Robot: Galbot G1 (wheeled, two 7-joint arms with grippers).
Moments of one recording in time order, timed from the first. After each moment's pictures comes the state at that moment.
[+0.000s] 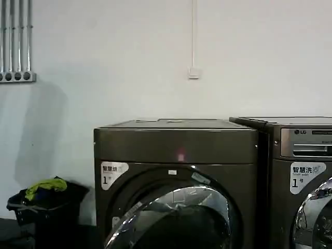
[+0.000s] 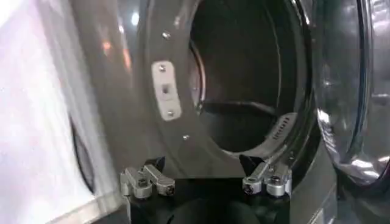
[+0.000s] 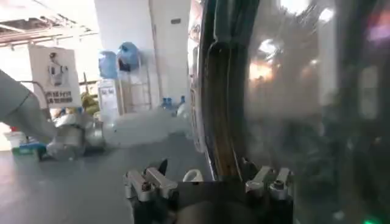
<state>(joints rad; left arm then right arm) 0.69 -0.85 -0.35 -1.35 -0.51 0.03 0.75 -0.19 0.82 -0.63 1.55 1.11 0.06 -0.83</state>
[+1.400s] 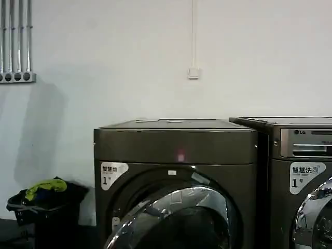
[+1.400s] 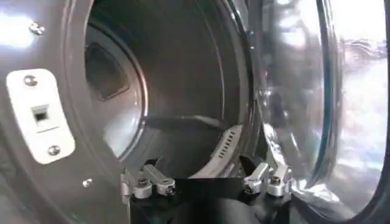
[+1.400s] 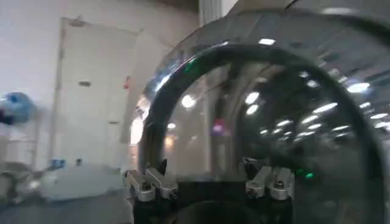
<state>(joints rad) 0.55 -0.92 -0.14 -1.29 -0.51 -0.04 0.83 -1.08 0.70 0.36 1.75 1.05 0.27 -0.78</state>
